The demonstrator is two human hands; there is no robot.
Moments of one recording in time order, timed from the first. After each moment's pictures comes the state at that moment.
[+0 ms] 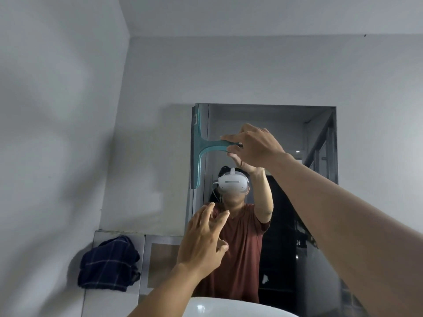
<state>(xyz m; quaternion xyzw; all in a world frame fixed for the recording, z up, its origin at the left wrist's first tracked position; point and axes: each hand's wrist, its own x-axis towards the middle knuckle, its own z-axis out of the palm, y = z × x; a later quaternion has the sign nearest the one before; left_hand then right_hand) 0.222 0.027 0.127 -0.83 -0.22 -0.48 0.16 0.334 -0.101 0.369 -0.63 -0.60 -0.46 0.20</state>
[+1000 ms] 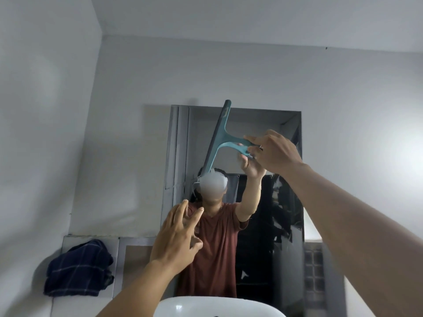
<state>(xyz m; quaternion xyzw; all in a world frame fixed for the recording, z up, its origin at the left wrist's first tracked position) 0.217 0.020 0.136 -0.84 -0.23 -0.47 0.16 0.397 -0.175 0.354 -0.71 -0.47 -0.45 0.27</state>
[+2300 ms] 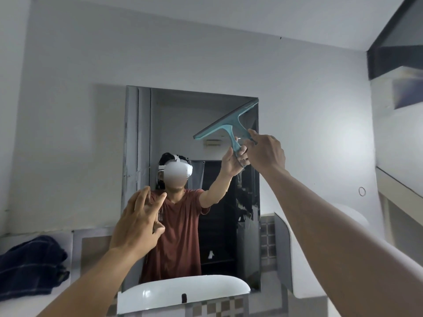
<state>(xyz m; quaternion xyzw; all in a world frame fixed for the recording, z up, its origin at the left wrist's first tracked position) 0.216 0.022 0.136 -0.84 -0.22 -0.47 0.15 0.417 -0.225 0.305 -0.75 -0.30 -0.36 0.47</state>
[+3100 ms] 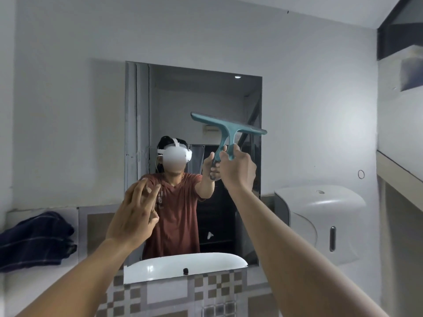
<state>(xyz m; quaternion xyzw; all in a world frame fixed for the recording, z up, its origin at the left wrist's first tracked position) 0.197 0.027 0.107 -0.86 -0.20 -0.44 0.18 0.357 -0.168 0.218 -0.69 -0.27 -0.27 0.62</state>
